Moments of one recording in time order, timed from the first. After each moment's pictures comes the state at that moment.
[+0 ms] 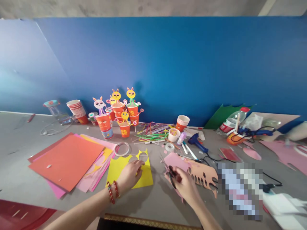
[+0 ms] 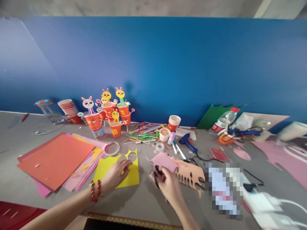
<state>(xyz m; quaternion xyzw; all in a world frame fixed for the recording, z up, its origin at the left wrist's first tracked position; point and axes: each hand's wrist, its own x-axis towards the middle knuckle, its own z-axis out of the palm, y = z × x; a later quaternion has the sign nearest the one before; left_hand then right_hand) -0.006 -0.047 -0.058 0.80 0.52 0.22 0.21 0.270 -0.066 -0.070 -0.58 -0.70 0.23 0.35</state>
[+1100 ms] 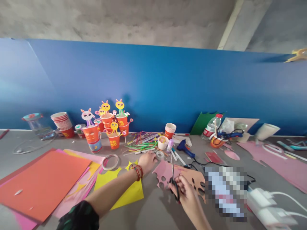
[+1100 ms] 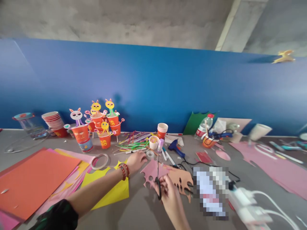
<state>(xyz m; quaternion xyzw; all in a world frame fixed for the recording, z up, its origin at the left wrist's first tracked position) 0.116 0.057 -0.044 0.84 0.49 0.13 0.19 0.291 -0.089 -0.058 -0.58 -0.58 0.35 0.46</state>
